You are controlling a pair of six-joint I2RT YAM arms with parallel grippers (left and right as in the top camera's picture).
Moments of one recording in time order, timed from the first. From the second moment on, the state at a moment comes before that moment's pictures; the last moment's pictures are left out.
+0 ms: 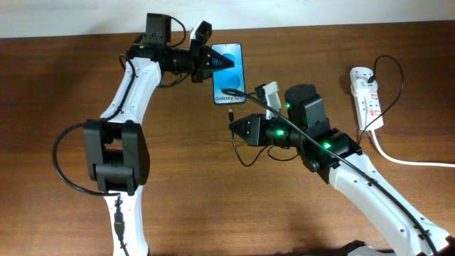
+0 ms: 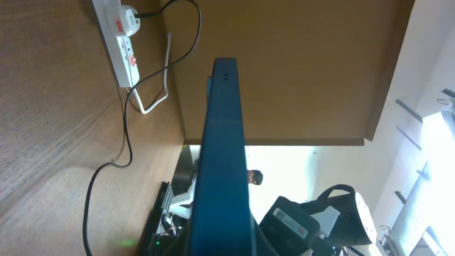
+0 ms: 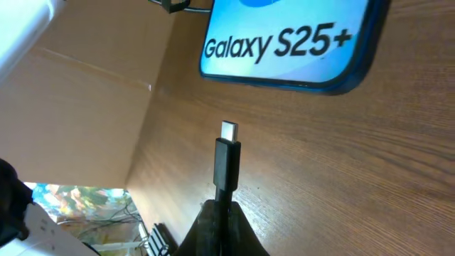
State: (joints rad) left arm -0.15 2.30 2.00 -0.64 1.53 -0.52; right arm 0.43 1.36 0.98 -0.22 -0.64 0.64
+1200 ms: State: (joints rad) left arm -0.17 2.30 2.00 -0.64 1.52 -0.50; right arm 0.41 1.39 0.98 -0.14 -0.62 0.70
